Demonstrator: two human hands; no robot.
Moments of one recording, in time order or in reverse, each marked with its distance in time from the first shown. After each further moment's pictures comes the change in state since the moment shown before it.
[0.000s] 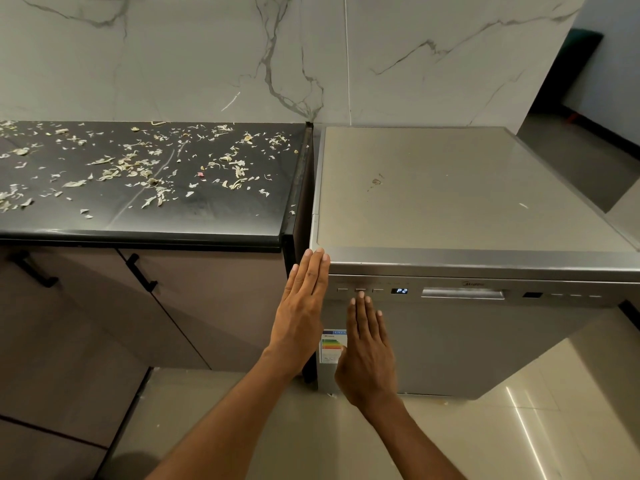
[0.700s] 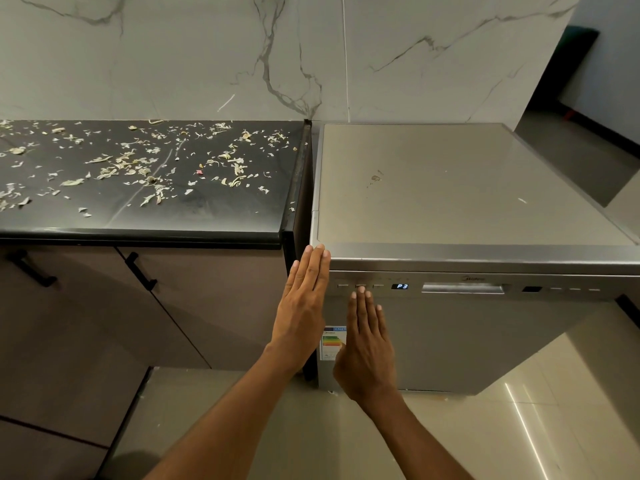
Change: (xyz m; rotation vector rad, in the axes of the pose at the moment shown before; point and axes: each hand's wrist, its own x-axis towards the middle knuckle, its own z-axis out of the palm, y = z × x) left_hand -0.001 0.002 -0.001 -0.018 0.002 -0.014; right_hand 0.002 -0.003 0.000 0.047 -0.014 0.010
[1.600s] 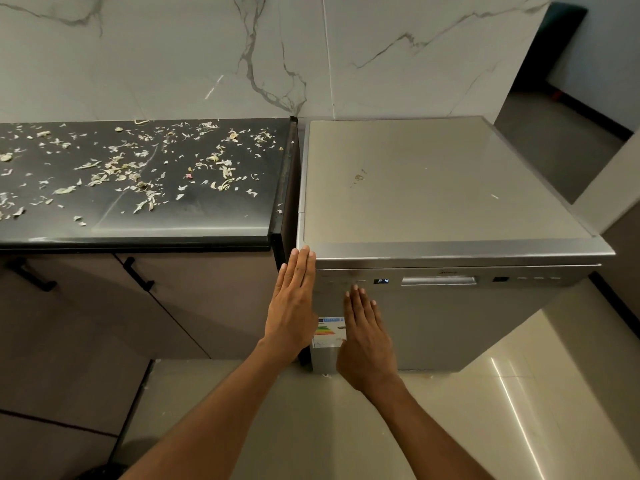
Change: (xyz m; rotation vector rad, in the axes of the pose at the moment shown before) left_hand 0.002 0.011 -0.021 -0.031 -0.174 -0.085; right_hand -0.009 0.008 -0.049 -0.045 -0.199 -0.010
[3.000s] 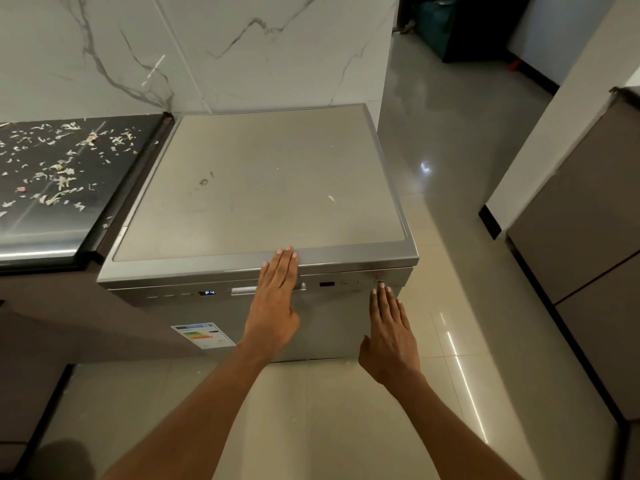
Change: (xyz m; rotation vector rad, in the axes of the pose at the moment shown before) left_hand 0.094 0.290 0.115 -0.099 -0.045 0.050; right_hand -0.071 0.370 -0.100 -0.068 0.010 0.178
